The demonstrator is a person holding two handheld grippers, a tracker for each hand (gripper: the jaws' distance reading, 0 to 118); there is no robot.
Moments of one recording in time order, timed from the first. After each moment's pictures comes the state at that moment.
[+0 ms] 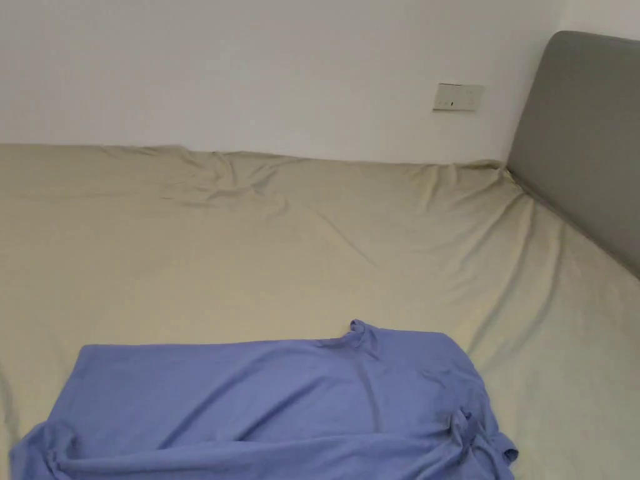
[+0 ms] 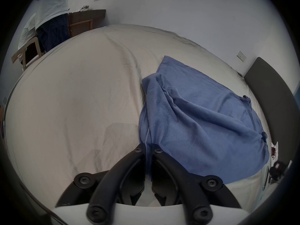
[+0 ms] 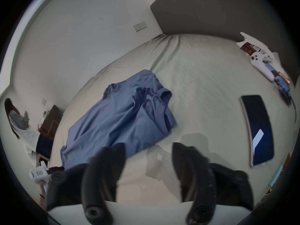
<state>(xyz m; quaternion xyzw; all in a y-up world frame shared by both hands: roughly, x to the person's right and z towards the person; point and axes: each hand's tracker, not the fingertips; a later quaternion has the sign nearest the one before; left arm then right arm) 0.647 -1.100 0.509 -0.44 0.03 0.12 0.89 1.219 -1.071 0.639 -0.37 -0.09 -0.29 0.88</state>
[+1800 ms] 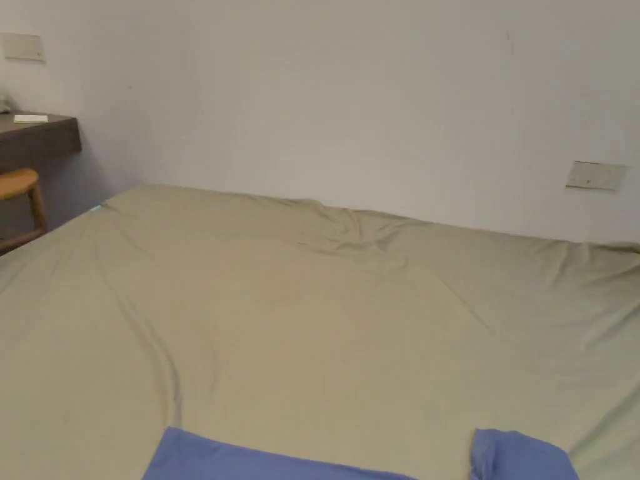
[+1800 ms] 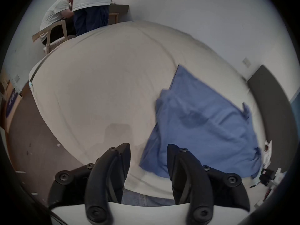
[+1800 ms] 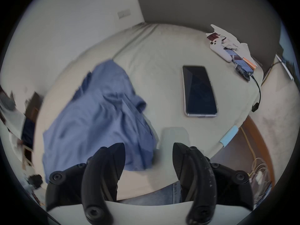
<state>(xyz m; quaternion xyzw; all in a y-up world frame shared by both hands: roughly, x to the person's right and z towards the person) 0.577 -1.030 0.701 -0.45 0.07 0.19 0.87 1.214 -1.034 0.787 -0.41 -0.18 -0.26 0.86</state>
